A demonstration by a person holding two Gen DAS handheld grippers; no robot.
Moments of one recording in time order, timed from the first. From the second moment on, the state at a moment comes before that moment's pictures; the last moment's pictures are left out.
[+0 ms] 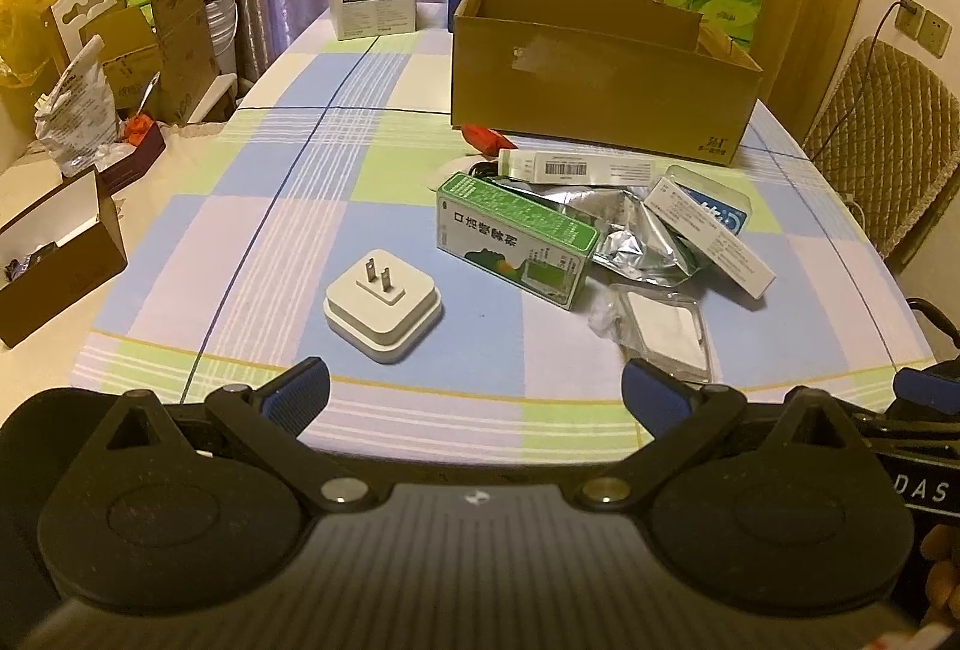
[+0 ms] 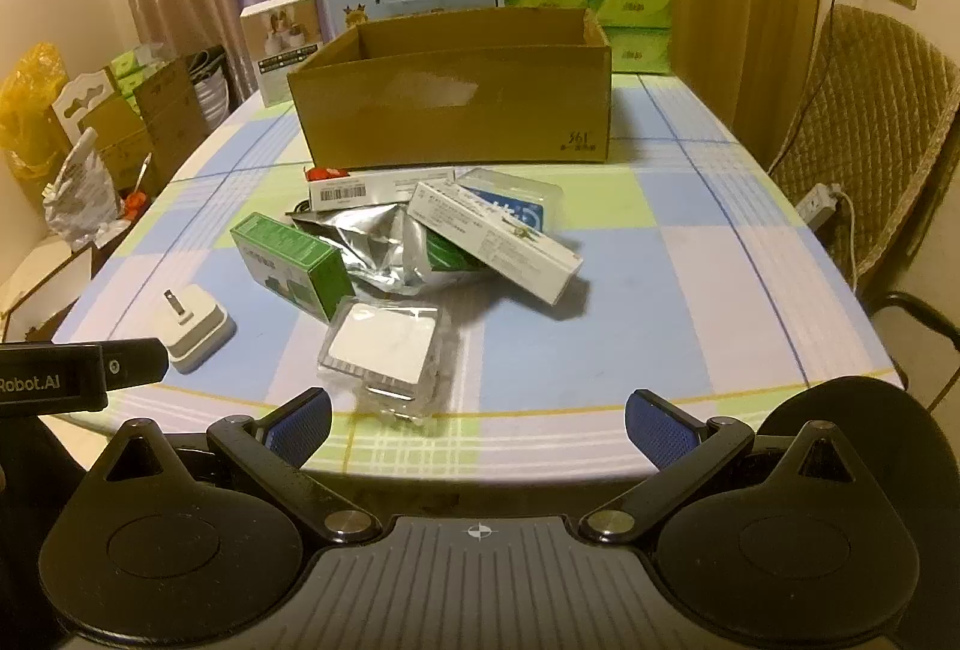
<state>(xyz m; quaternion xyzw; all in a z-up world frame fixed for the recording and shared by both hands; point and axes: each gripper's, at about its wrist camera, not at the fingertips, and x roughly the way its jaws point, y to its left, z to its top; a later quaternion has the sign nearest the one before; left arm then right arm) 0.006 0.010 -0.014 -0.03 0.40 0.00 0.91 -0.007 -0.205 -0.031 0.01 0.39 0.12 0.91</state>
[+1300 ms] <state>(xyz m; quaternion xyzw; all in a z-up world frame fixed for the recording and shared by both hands) 0.087 0.065 -0.042 0.13 0.45 -0.12 0.88 0.023 -0.159 -0.070 -0.01 0.41 0.16 0.90</state>
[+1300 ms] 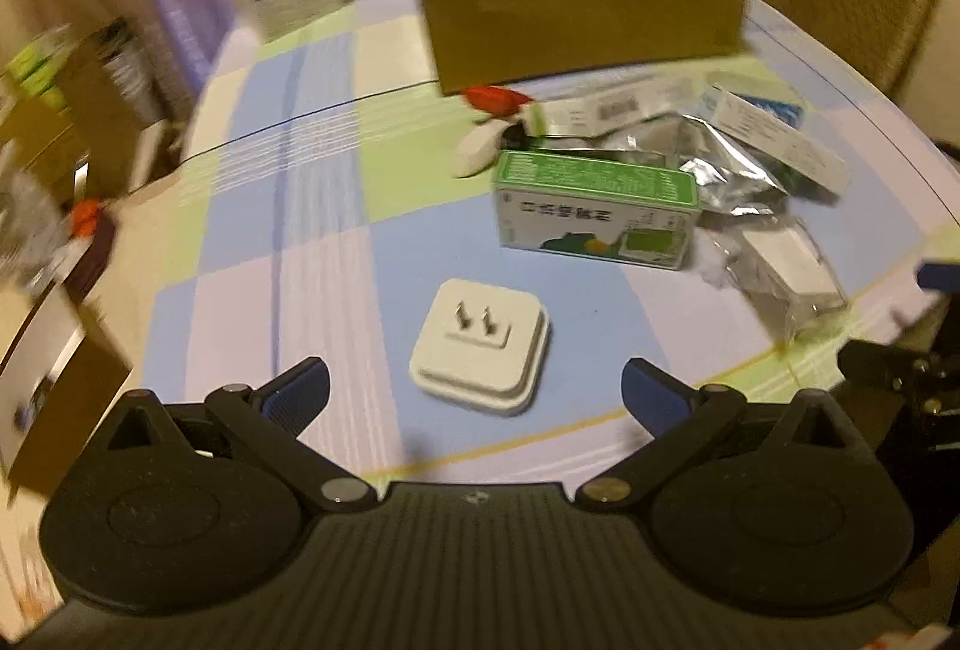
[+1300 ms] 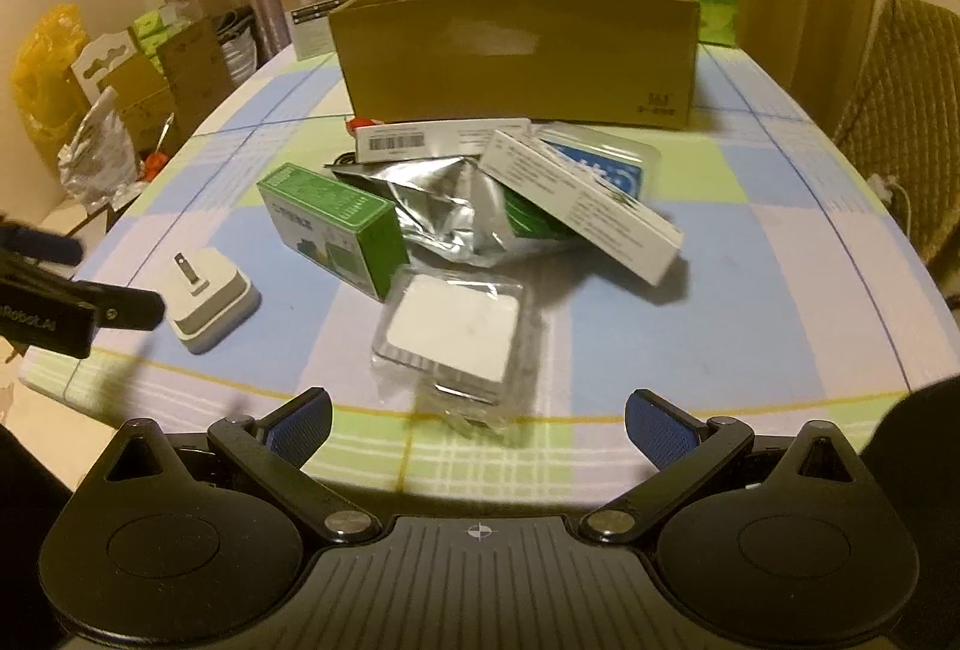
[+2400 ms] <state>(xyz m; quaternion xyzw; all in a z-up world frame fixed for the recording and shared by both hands) 0.124 0.028 -0.098 0.09 0.49 -0.17 0.85 0.064 -0.148 -0.109 0.00 0.41 0.15 0.90</state>
